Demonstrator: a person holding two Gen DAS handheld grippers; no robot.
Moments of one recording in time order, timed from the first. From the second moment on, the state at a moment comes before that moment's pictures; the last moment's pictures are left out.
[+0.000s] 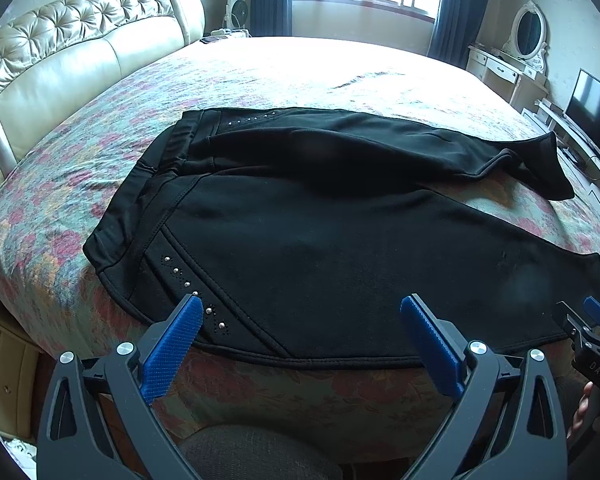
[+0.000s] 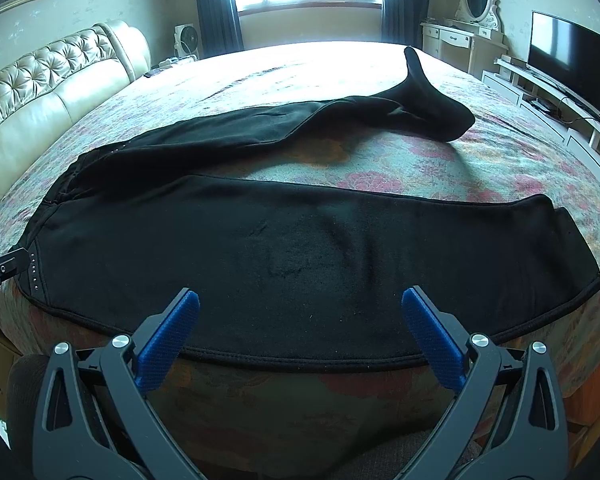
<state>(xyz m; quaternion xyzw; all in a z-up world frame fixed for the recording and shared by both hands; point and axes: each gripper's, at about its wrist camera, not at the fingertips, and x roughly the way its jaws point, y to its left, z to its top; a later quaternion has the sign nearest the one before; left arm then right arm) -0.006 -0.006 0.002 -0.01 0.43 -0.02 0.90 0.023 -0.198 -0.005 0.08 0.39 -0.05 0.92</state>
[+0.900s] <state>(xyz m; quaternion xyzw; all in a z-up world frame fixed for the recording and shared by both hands) -0.004 -0.005 -0.006 -0.01 0.44 -0.02 0.90 0.023 -0.202 0.001 0.08 0.39 -0.05 0.92</state>
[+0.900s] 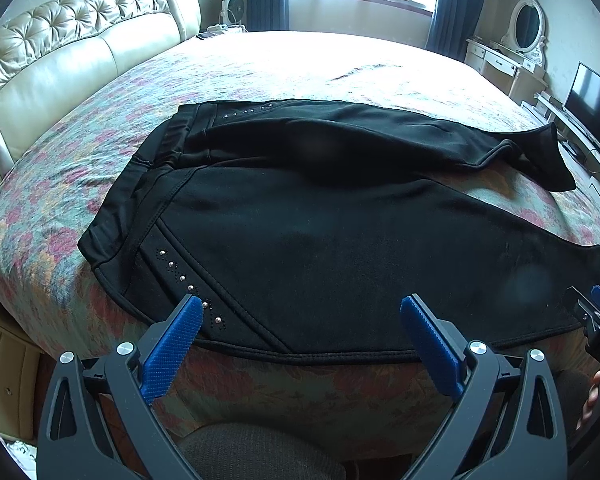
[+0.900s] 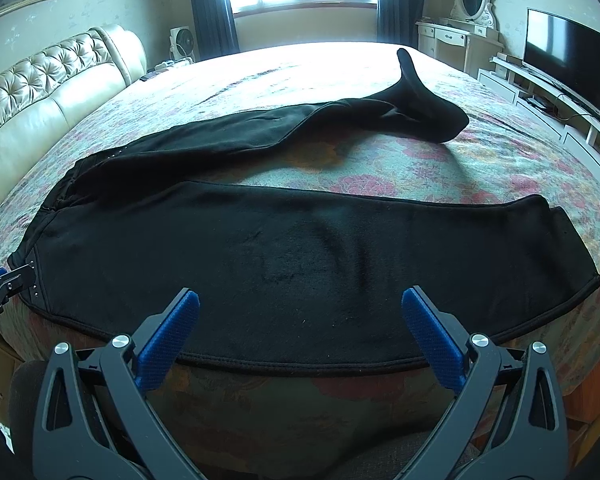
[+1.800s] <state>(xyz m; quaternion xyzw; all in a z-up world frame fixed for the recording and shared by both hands) 0.015 0.007 0.002 -0.02 0.43 -0.10 0.90 0.042 -0.196 0.001 0.08 0.40 -0.03 0.91</state>
